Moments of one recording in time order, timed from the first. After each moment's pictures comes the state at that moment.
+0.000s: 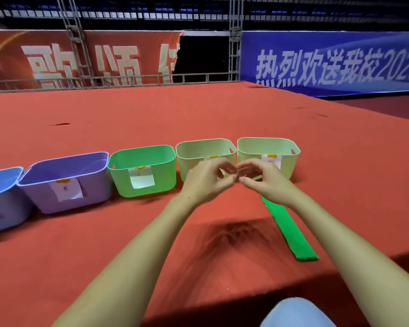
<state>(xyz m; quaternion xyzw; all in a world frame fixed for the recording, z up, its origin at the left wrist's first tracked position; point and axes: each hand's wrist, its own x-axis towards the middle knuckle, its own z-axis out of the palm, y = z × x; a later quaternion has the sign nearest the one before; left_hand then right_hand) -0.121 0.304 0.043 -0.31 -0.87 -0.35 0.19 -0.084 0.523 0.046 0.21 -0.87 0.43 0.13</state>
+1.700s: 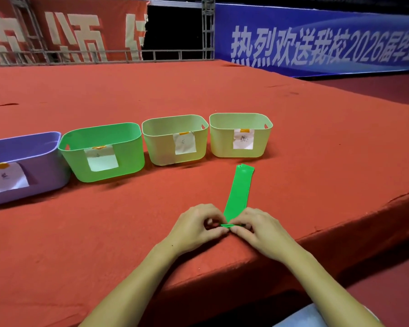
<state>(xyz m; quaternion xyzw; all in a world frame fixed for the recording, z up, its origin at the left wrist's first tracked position) -0.056 0.326 -0.104 -0.39 -0.84 -0.37 0.02 0.020 0.556 -0.095 0.12 -0.96 0.23 0.09</state>
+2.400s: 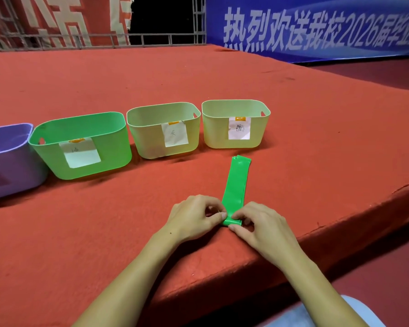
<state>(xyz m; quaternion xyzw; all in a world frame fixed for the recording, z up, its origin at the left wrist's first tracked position) -0.078 0.349 -0.093 -0.30 -0.91 -0.27 -0.02 0.026 0.553 -0.100 0.04 -0.96 0.21 0.17</state>
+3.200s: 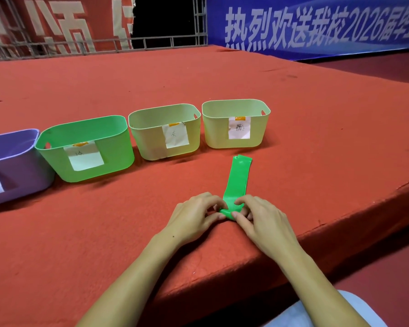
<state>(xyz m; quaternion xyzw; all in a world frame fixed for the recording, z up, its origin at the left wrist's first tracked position) -0.075 0.346 -0.094 -0.35 -0.91 -0.24 -0.01 0.020 0.547 -0.097 -0.01 -0.96 0.20 0.18</state>
